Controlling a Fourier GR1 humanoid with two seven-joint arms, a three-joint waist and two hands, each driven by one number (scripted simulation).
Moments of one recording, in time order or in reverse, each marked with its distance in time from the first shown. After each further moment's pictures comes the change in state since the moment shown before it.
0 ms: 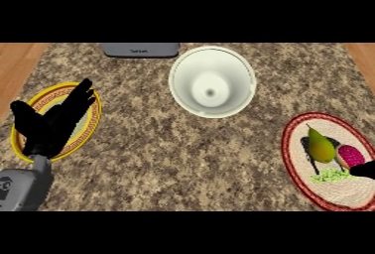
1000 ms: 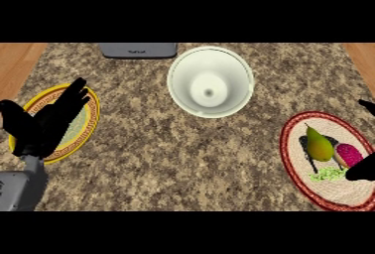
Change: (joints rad) left arm 0.013 -0.041 0.092 -0.037 -0.050 -0.072 0.047; right arm -0.106 0.148 -0.013 0.089 0.150 0.330 0.218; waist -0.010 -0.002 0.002
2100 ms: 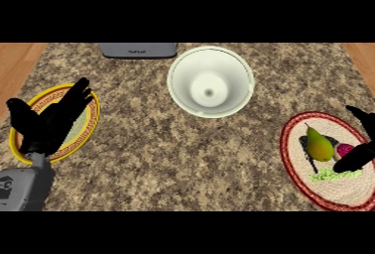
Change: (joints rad) left arm -0.022 -0.081 0.074 0.037 -0.086 -0.065 -0.001; right arm -0.063 0.205 -0.118 0.291 0.264 0.070 -0.190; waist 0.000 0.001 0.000
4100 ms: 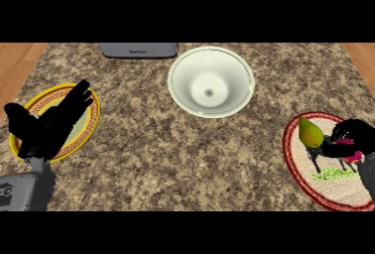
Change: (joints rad) left arm 0.026 -0.068 0.055 -0.068 -0.062 -0.054 0.037; right arm -0.127 0.091 -0.094 0.530 0.285 -0.265 -0.440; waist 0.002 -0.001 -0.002
